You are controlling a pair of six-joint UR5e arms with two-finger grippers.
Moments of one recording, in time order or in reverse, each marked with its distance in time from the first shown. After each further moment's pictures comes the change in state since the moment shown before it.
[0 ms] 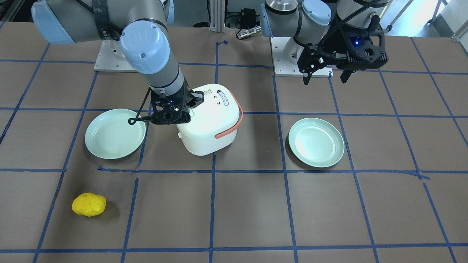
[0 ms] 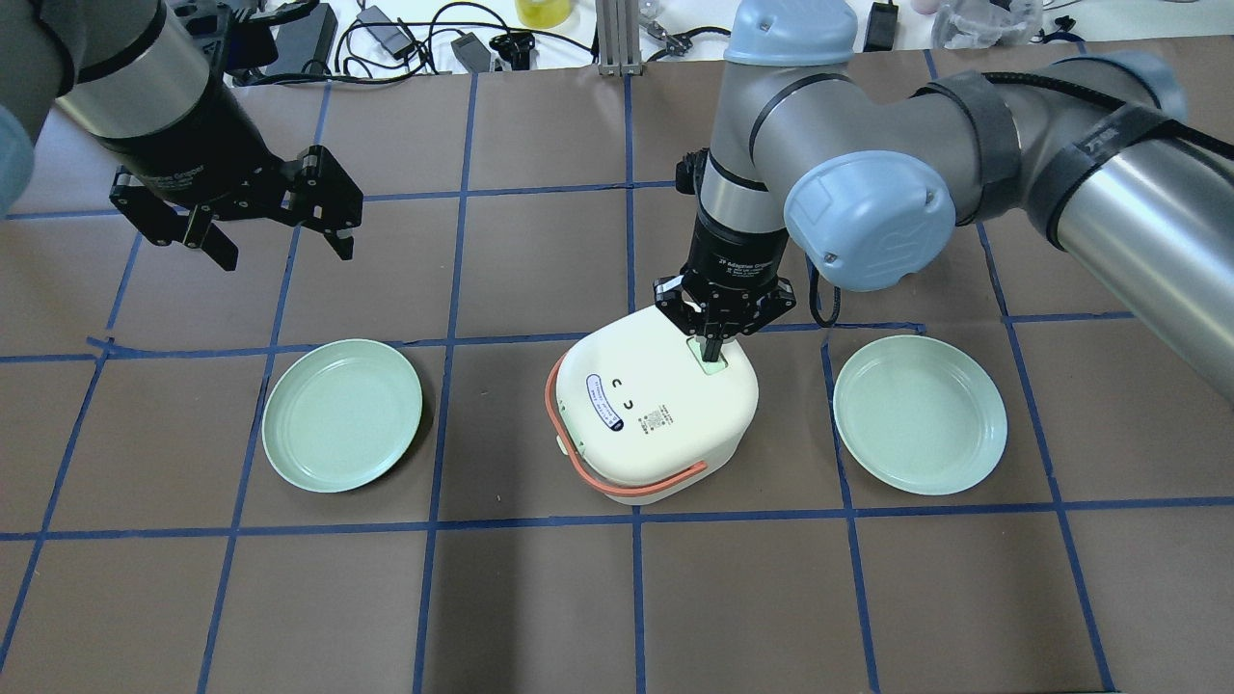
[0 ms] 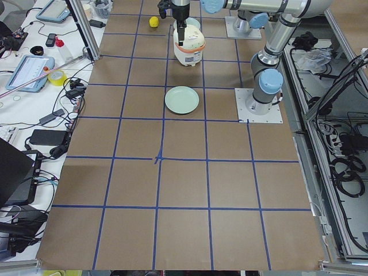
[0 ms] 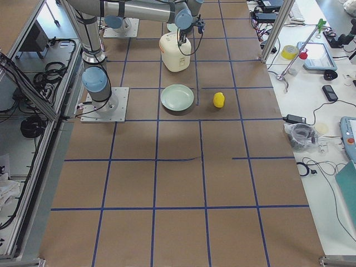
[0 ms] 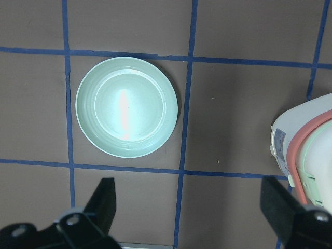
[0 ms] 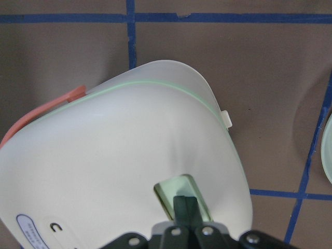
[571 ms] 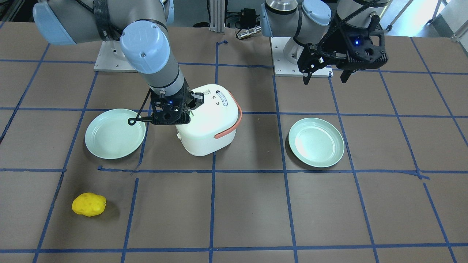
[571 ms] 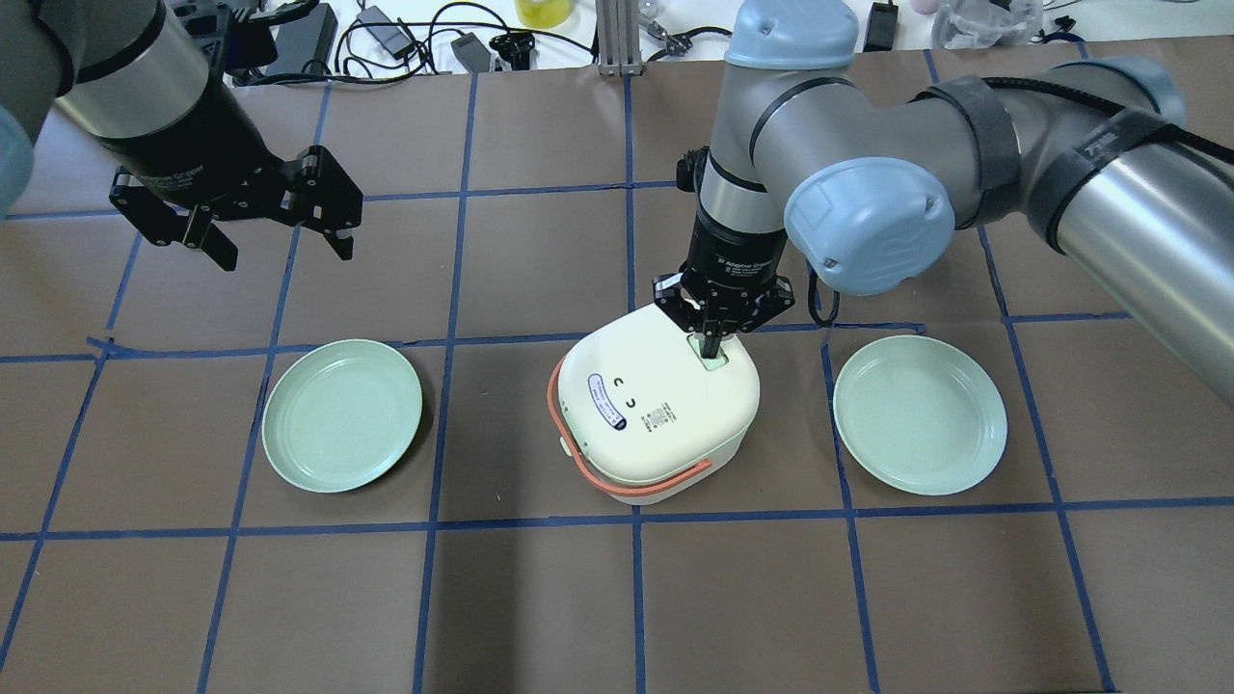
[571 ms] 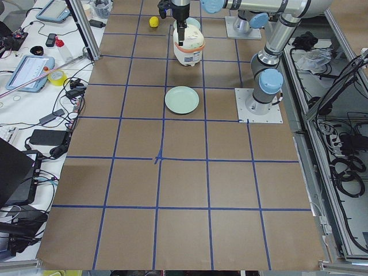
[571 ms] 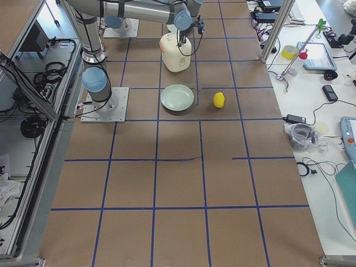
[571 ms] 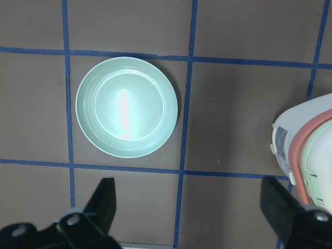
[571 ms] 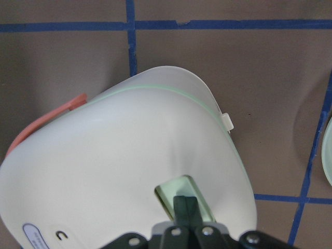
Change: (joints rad) left arm 0.000 0.000 0.000 0.000 0.000 0.000; right arm 0.000 -0.003 -0.018 -0.018 -0.001 0.044
